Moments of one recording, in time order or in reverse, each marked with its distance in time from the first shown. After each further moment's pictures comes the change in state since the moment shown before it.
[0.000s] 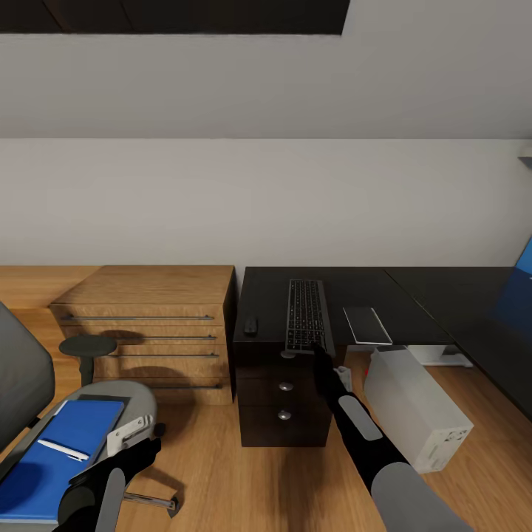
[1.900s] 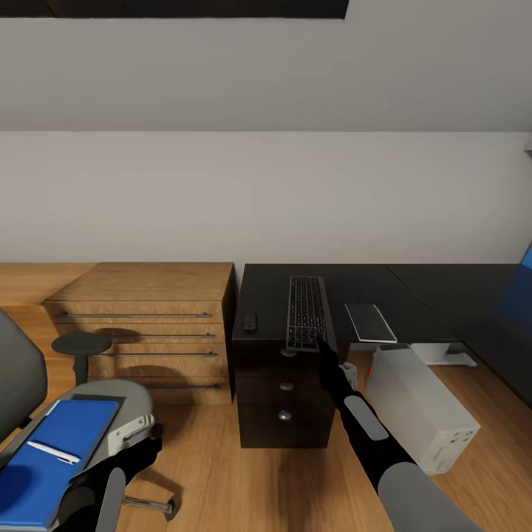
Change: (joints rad) left arm 0.000 -0.002 -0.002 -0.003 0.003 0.002 -0.002; right arm 0.000 -0.030 0.007 0.000 -0.002 0.004 0.086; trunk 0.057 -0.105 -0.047
